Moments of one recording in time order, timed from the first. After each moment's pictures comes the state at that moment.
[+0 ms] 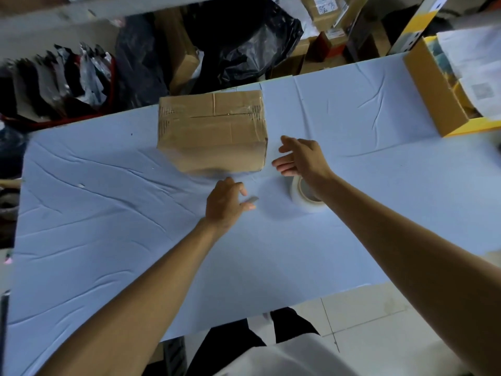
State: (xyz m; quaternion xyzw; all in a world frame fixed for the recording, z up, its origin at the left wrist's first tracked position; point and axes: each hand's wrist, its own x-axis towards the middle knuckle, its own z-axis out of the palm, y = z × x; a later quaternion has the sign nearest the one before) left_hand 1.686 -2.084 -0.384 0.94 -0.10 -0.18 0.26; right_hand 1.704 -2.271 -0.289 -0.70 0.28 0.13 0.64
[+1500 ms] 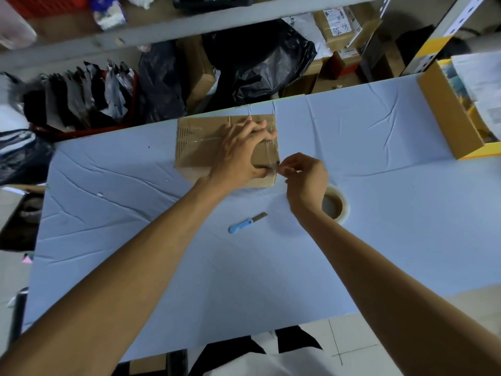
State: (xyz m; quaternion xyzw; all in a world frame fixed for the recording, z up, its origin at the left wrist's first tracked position) left_hand 1.768 -2.105 -0.280 0.95 -0.26 0.00 0.19; right_hand 1.699 -2.237 -0.288 -0.79 0.28 -0.05 0.55
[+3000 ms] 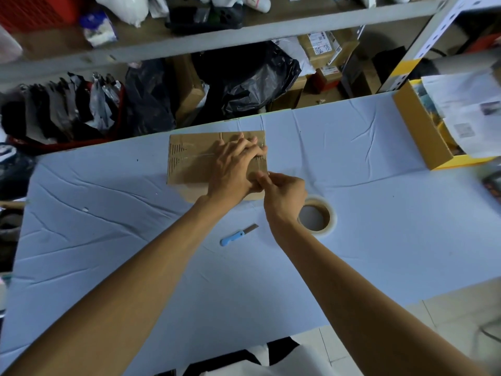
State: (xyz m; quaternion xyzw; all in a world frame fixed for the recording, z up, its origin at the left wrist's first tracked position) left_hand 1.765 -2.113 -0.288 0.94 -0.23 0.03 0.25; right_hand 1.699 -2.205 -0.273 -0.72 0.35 -0.04 0.60
